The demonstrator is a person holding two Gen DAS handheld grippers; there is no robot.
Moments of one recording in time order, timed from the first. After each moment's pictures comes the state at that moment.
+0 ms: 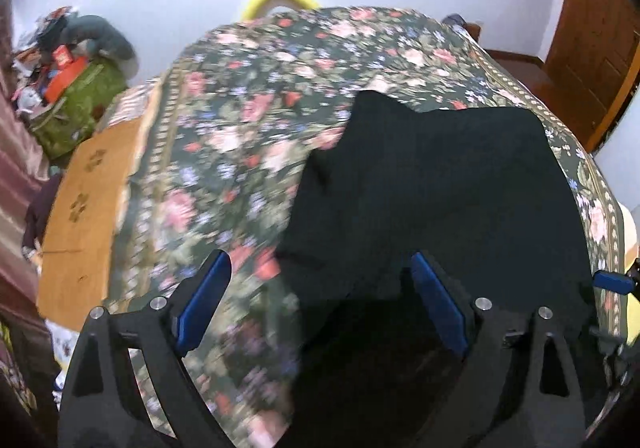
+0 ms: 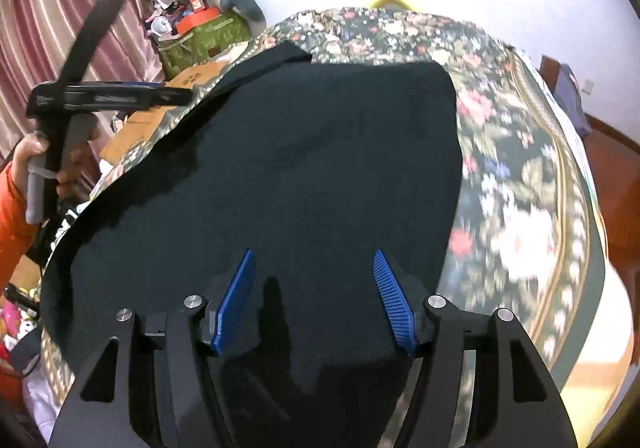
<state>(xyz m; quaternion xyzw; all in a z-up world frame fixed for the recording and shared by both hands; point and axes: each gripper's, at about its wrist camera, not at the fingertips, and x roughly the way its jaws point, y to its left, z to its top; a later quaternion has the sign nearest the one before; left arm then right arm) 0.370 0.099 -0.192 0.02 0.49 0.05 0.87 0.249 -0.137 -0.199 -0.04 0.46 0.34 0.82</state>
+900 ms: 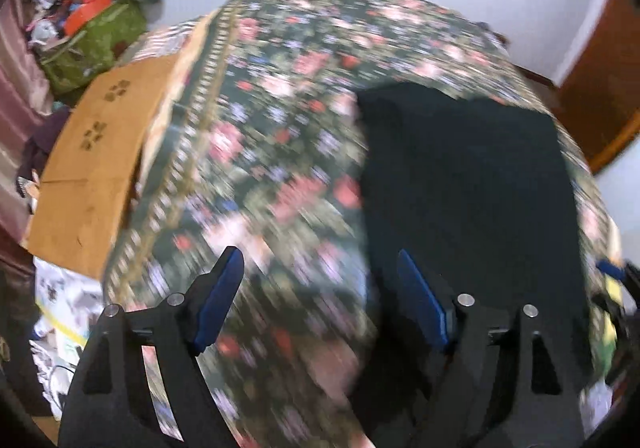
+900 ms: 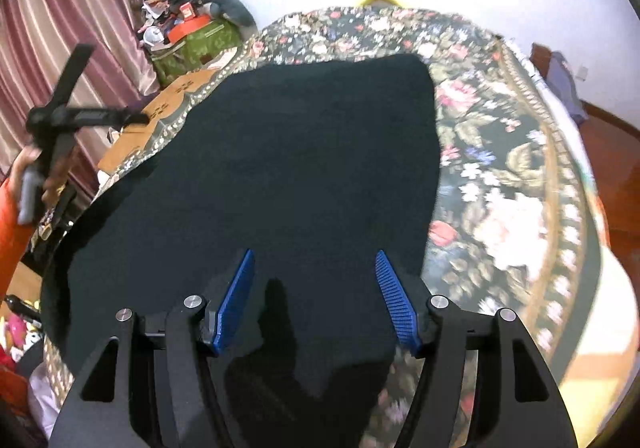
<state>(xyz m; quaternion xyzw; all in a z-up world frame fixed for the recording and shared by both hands) 0.288 0.165 -0.183 -0.06 0.52 0.06 0.85 0.232 -0.164 -0.188 -0.01 0.46 0.32 0.82</state>
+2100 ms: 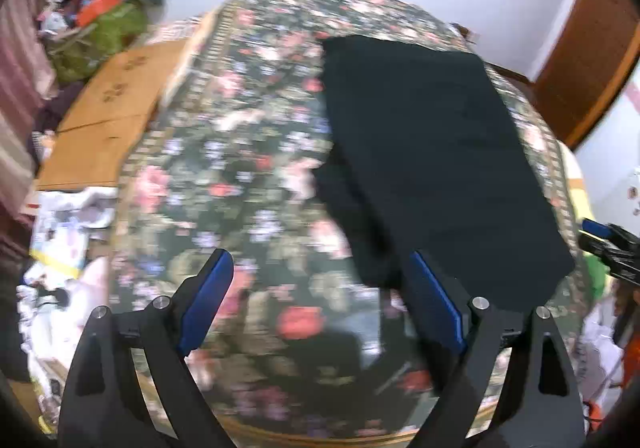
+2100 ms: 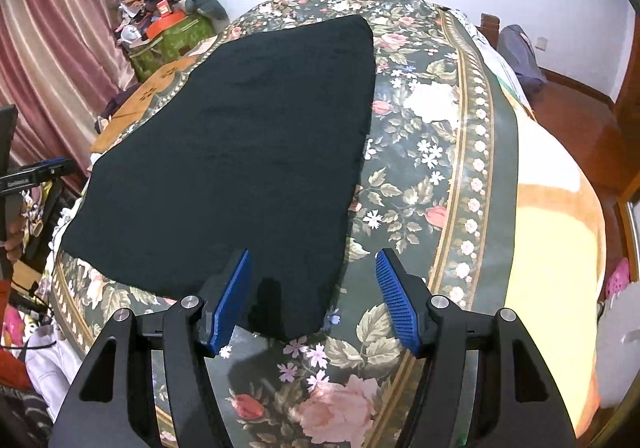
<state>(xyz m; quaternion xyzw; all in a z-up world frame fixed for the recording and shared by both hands) 0.135 0.118 -0.177 -0.07 0.50 0.04 0.86 0.150 -0.217 -0.193 0.00 0.50 0.27 0.82</state>
